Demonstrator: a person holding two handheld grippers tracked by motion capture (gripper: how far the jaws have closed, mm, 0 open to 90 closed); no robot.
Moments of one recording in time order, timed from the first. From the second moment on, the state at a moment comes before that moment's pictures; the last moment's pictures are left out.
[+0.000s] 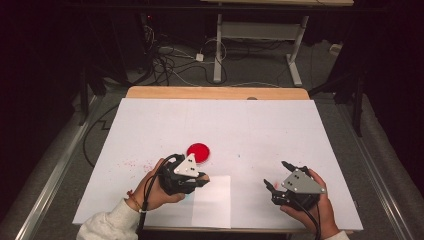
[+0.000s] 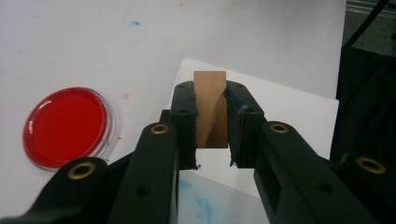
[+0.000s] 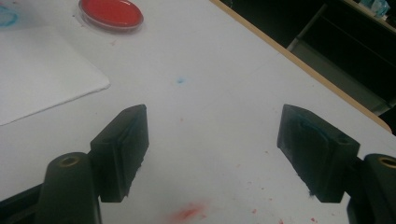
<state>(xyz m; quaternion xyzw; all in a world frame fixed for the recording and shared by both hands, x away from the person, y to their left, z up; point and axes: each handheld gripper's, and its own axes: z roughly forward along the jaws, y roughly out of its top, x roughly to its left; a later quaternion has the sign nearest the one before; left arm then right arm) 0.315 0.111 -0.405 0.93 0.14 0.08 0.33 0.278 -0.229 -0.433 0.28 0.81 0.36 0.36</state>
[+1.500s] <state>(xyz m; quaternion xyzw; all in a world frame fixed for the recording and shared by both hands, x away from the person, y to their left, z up) 0.315 0.072 -0.457 0.96 0.11 0.03 0.24 0.278 -0.226 -0.436 0.28 0.82 0.36 0.36</state>
